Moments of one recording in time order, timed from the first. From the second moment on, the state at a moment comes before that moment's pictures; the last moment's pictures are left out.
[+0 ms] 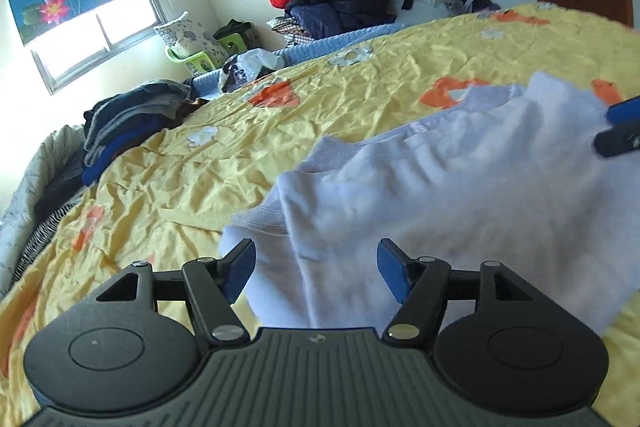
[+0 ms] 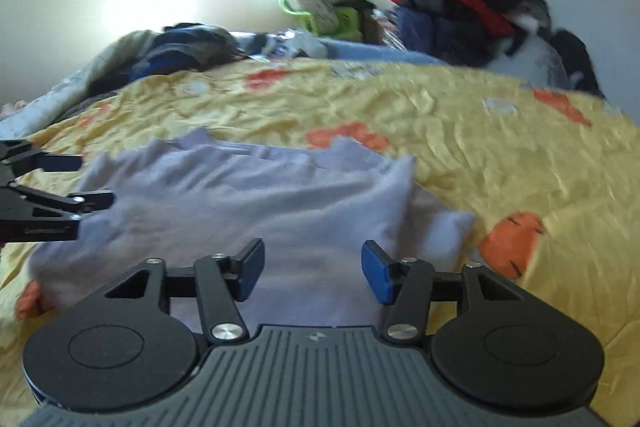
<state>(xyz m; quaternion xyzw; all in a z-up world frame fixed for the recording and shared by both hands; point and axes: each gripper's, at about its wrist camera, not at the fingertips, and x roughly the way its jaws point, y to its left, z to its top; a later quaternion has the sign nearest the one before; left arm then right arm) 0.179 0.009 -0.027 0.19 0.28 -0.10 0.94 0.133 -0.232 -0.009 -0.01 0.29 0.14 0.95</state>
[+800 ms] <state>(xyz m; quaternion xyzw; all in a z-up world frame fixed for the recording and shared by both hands) 0.132 0.005 -0.049 0.11 0.32 -0.09 0.94 0.101 -0.218 -0.038 0.00 0.31 0.11 0.95</state>
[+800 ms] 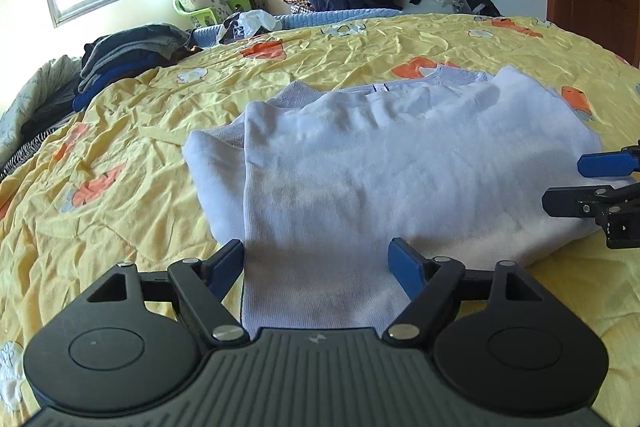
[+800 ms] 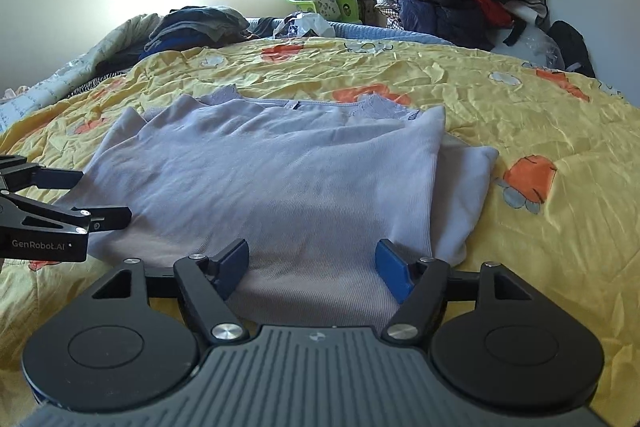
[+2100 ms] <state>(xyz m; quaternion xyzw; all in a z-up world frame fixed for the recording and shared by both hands) 0.121 0.026 -0.067 0.00 0.32 -0.03 0.95 0.055 -0.238 -0.019 0.12 0.29 0.08 0.95</state>
